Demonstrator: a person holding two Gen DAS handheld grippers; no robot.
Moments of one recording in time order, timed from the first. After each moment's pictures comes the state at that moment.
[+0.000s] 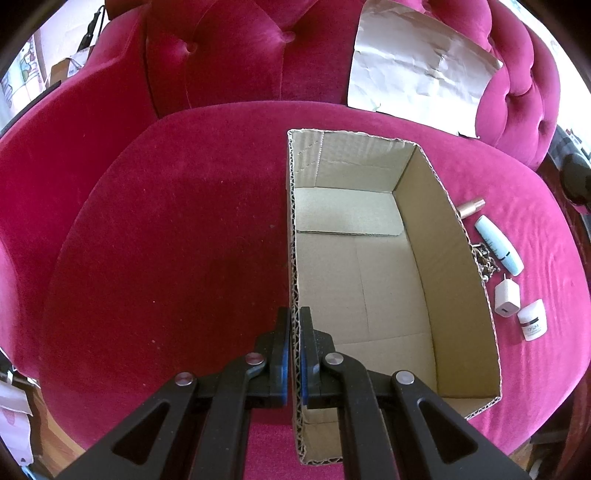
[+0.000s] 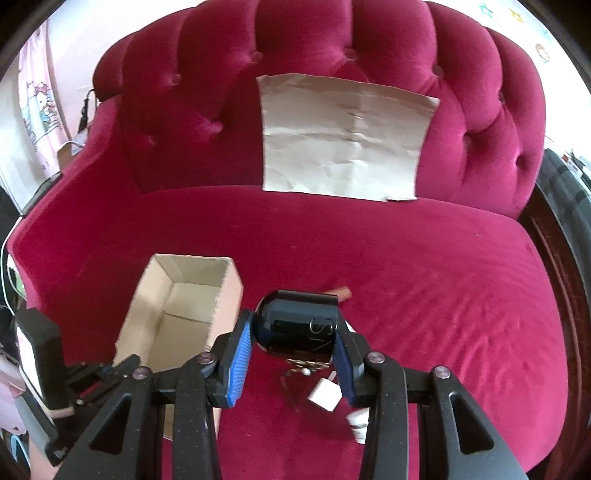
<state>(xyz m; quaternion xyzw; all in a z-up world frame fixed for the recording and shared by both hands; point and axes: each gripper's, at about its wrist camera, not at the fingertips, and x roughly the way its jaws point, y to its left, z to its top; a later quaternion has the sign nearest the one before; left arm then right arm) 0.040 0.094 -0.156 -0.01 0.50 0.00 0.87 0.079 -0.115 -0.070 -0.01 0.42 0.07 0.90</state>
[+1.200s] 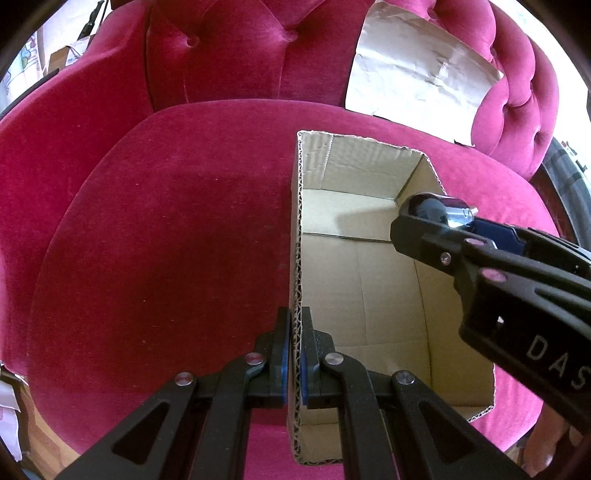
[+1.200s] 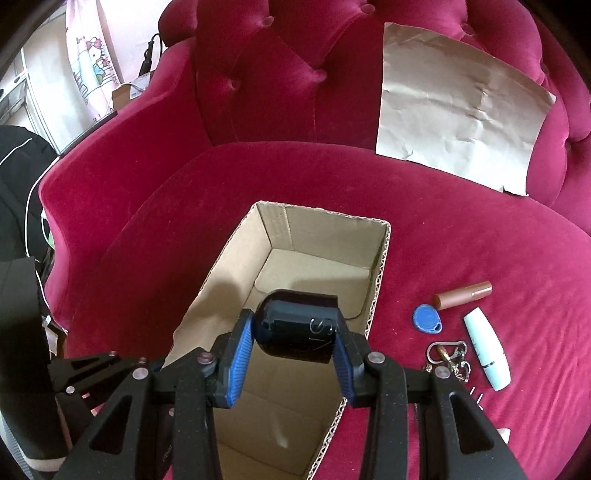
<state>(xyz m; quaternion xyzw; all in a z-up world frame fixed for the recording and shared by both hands) 0.041 0.104 -0.154 -0.04 0.50 -0.02 0.87 0.100 -0.014 -0.141 -0.03 0.45 0.19 0.87</state>
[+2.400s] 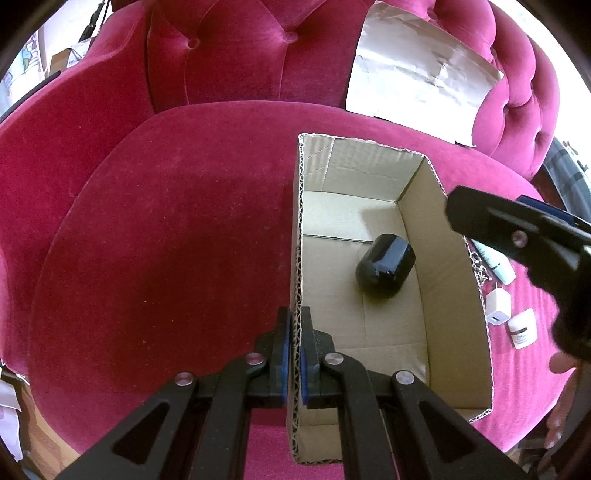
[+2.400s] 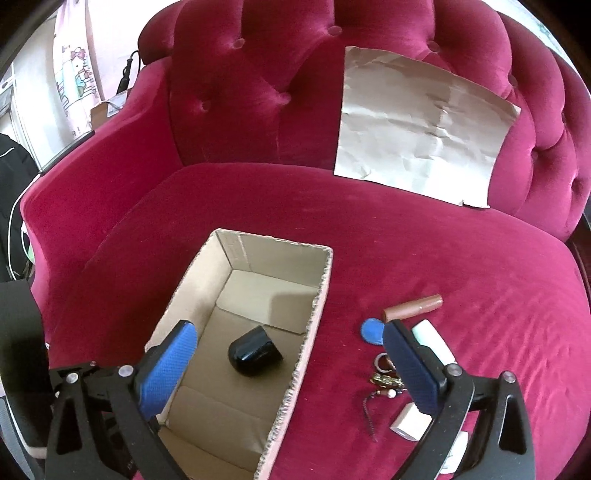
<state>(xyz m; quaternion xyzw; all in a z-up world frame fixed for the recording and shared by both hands) 0.043 0.101 -0.155 -0.03 0.50 -0.02 0.87 0.098 -0.041 -0.119 -0.04 0.42 0.13 0.89</state>
